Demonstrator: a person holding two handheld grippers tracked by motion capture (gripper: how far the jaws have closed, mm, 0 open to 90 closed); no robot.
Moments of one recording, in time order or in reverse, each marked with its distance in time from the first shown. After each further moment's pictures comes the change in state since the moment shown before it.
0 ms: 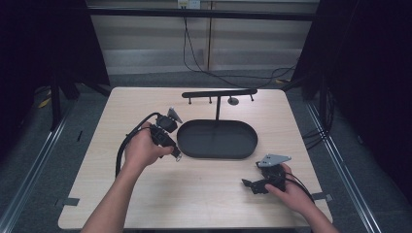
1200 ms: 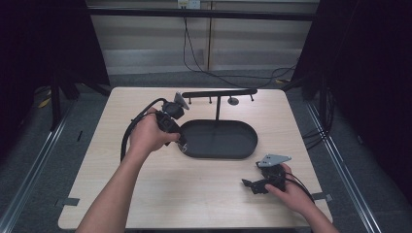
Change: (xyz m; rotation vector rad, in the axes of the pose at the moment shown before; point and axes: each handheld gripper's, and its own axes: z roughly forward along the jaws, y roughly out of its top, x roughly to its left) left arm -0.008 0.033 -0.025 -0.010 -0.019 0.016; right arm 0.000 0.000 0.000 -0.003 -0.001 0.001
